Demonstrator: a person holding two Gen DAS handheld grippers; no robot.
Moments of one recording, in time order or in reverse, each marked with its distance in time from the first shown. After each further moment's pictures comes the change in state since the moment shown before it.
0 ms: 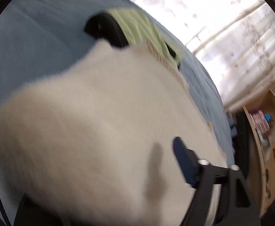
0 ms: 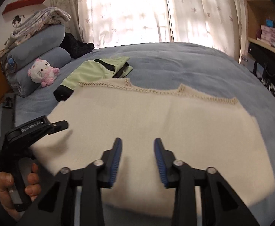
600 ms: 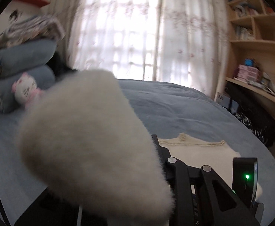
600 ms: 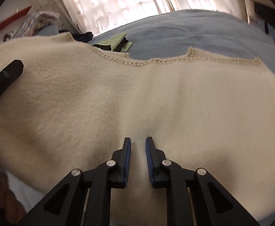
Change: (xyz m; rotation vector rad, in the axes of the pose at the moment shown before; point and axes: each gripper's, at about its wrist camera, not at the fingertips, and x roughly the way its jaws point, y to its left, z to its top) left arm -0.087 -0.165 -0.052 0.666 -0.378 0.022; right arm 0.052 -0.040 -0.009 0.233 0.186 0.221
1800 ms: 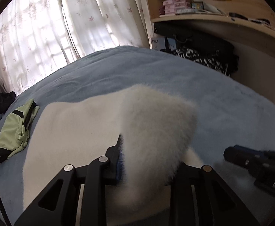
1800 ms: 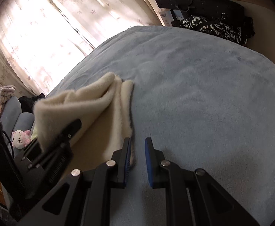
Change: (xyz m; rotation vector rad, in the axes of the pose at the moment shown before) left arm 0.037 -0.276 -0.083 0.448 0.273 -0.250; right arm -0.196 -0.219 -0.088 0.401 -0.241 -0.214
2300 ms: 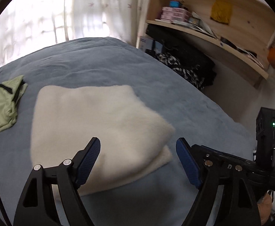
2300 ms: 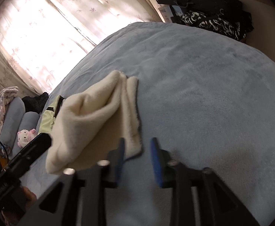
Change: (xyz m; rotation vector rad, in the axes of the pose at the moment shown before) left arm -0.083 0.059 0.006 -0.206 0.055 -0.254; right arm -0.029 0.010 0.002 0.019 0.039 0.022
